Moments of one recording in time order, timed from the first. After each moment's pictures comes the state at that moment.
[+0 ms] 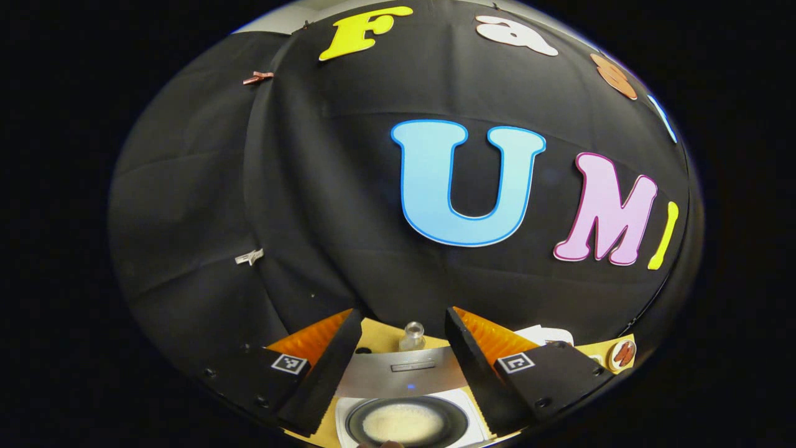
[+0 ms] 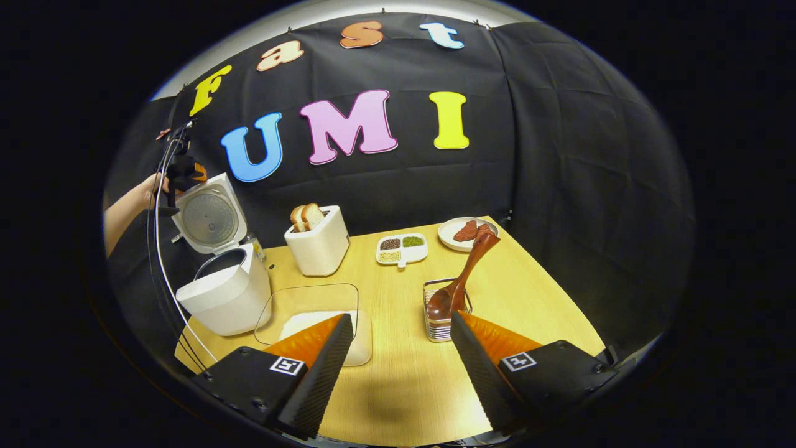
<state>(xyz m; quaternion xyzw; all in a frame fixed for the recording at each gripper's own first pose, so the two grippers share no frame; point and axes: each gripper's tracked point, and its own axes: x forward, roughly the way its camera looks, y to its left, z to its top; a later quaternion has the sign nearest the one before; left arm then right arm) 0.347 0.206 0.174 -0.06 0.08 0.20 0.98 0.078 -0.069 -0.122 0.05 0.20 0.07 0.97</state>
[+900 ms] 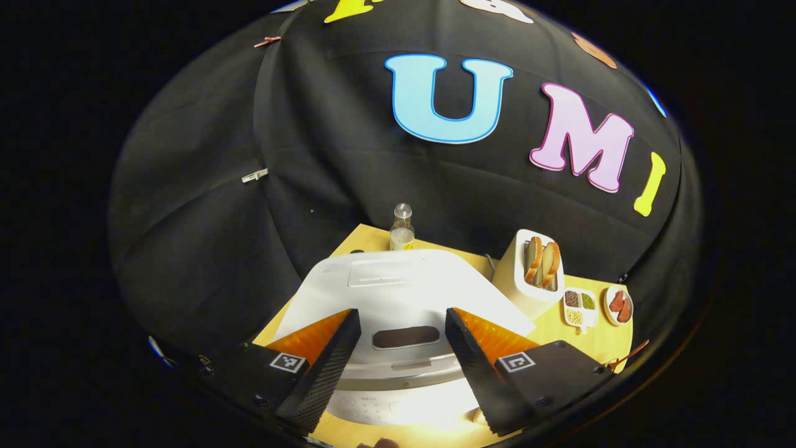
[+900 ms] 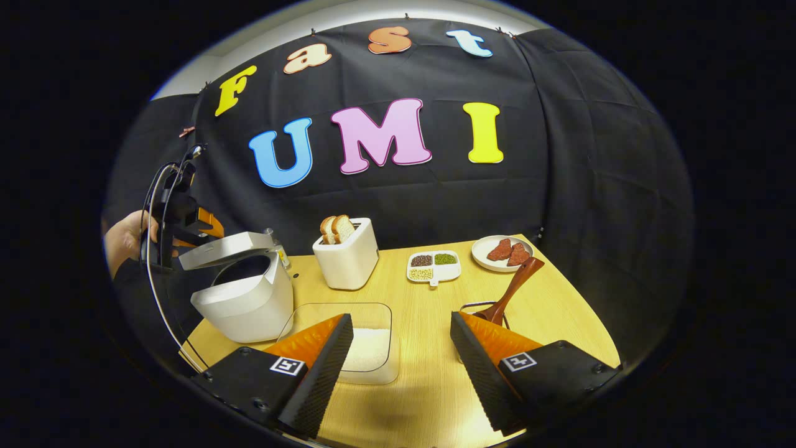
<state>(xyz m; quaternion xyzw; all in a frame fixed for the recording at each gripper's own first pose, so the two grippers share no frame) 0.245 0.120 0.008 -0.08 0.21 0.18 0.96 0.105 -0.030 -0.111 0.05 0.17 0.12 0.98</state>
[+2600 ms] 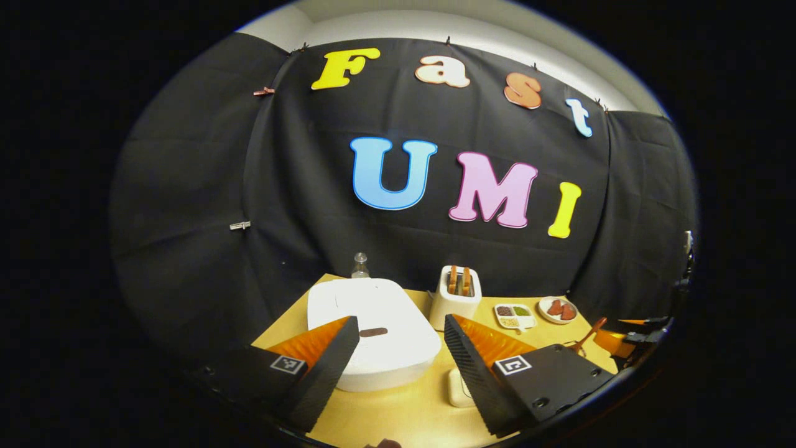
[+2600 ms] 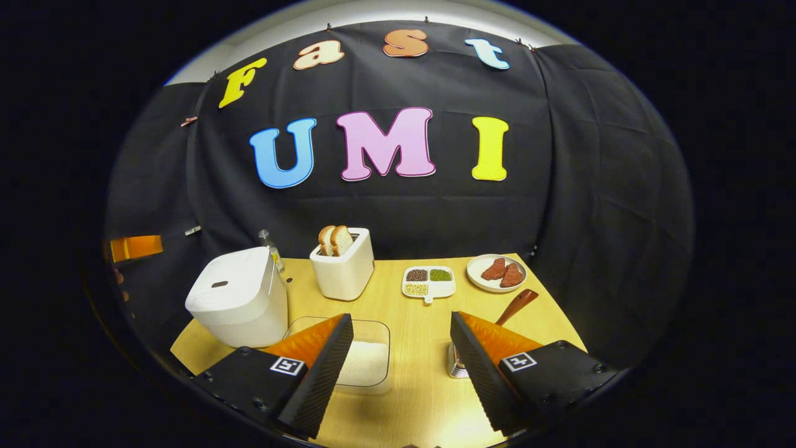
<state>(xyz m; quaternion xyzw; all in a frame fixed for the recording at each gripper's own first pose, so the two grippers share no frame) 0.046 0.026 0.057 -0.07 0.01 0.05 1.00 0.113 -0.022 -0.059 0.00 0.16 0.10 0.98</state>
